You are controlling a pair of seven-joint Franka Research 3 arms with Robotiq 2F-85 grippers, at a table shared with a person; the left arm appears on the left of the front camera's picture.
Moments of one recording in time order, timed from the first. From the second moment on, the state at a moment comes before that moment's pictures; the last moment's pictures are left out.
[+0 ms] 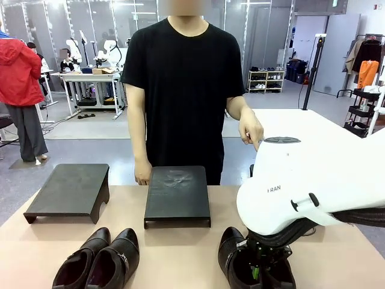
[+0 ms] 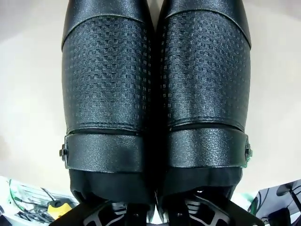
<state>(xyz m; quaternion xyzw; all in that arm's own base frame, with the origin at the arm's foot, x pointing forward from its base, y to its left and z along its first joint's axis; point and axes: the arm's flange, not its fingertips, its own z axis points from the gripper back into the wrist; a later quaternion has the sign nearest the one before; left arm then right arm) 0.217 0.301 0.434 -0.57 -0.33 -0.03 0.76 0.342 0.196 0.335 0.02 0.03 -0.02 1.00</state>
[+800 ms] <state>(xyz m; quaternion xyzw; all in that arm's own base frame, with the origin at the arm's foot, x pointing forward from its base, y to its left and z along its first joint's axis) 0.217 0.301 0.434 -0.57 -0.33 -0.03 0.76 0.308 0.173 0.453 0.02 -0.07 0.01 1.00</state>
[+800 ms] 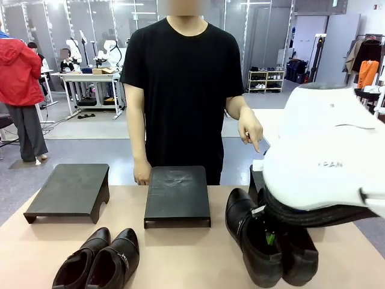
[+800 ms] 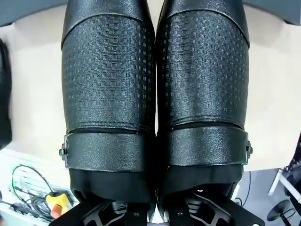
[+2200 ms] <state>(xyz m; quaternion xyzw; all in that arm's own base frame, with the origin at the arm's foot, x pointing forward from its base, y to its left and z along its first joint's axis) 0.217 0.301 0.434 -0.57 -0.33 -0.03 0.76 0.455 0.085 0.501 0.01 -0.13 0.02 0.99</state>
